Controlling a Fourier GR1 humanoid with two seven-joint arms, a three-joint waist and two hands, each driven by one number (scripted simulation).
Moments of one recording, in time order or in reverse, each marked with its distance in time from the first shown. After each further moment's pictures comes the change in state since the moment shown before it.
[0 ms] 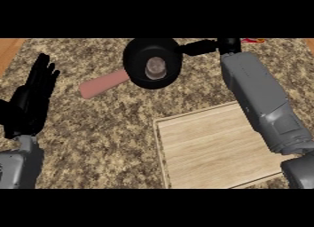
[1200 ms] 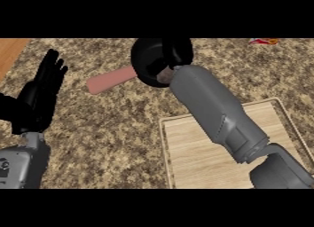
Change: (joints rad) left arm -0.031 -0.009 -0.040 -0.006 -0.004 0.002 0.007; right arm -0.062 0.172 0.465 -0.065 0.410 -0.296 0.589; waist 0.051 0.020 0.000
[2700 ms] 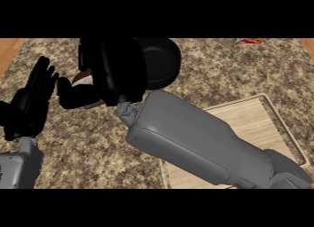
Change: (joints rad) left arm 0.047 0.026 0.029 0.019 0.016 0.007 -0.016; right arm 0.067 -0.001 0.258 -0.835 0.171 0.056 0.604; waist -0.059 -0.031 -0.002
